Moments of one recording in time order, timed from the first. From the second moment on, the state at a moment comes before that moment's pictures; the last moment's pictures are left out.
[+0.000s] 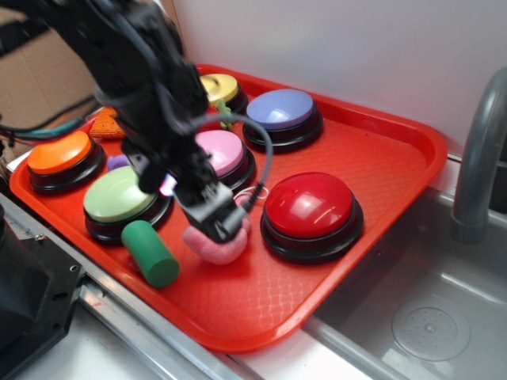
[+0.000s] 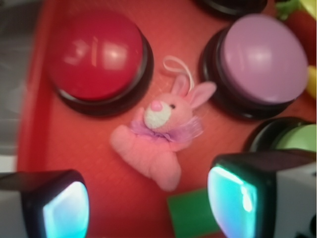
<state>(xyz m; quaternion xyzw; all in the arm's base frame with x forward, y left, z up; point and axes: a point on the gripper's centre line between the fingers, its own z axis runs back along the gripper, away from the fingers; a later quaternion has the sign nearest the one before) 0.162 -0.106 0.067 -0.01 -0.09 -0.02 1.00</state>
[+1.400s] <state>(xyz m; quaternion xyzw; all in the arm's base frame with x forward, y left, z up) 0.178 -0.098 0.025 -0.01 -0.08 0.04 1.00</state>
